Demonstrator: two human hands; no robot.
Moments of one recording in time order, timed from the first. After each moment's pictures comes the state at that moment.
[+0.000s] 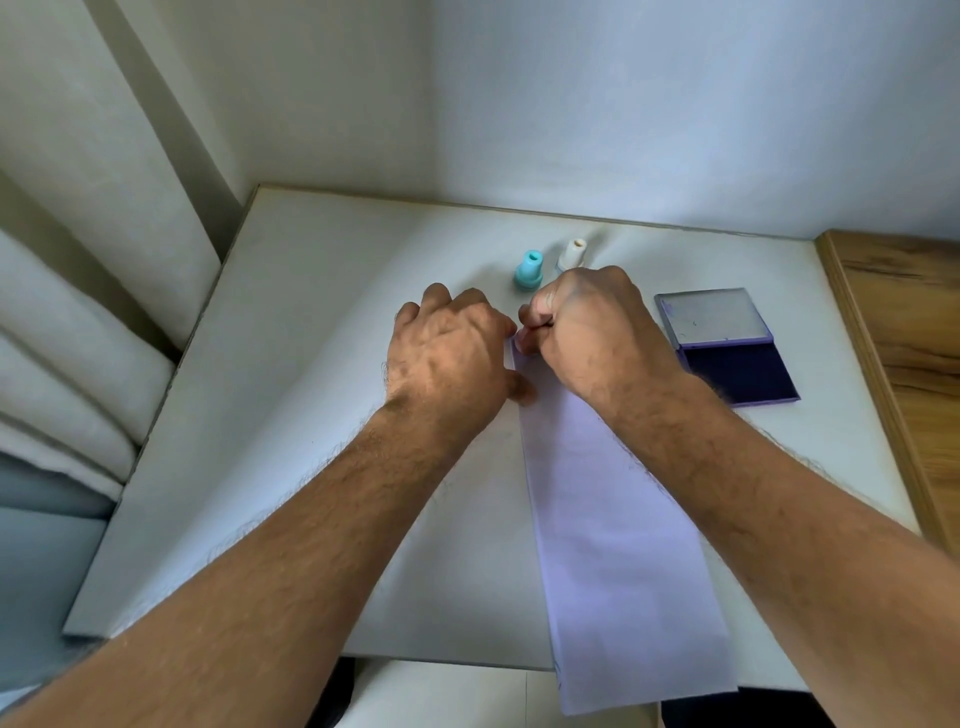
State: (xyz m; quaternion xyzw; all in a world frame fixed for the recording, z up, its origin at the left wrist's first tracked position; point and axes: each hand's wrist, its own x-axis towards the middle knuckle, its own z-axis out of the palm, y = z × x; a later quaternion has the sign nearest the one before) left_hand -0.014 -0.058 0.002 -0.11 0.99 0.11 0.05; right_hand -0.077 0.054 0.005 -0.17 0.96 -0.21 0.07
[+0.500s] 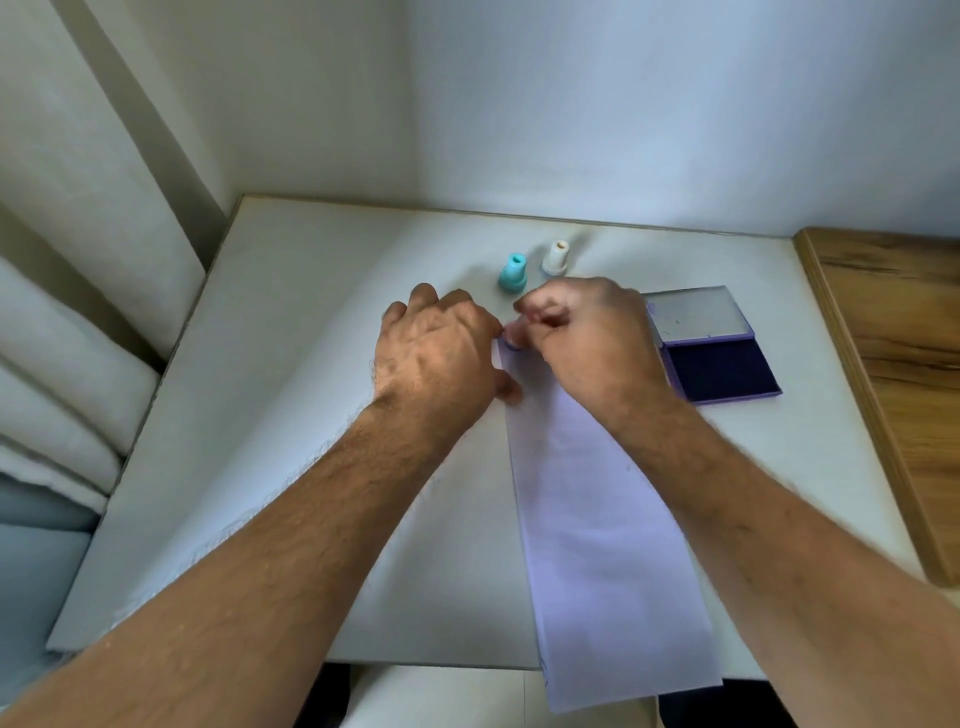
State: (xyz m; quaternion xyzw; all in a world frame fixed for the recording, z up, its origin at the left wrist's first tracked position) left_hand -0.018 -0.056 0.003 -0.11 0.99 0.10 0.05; right_hand -0.068 0.070 0.003 -0.11 0.92 -0.37 0.05
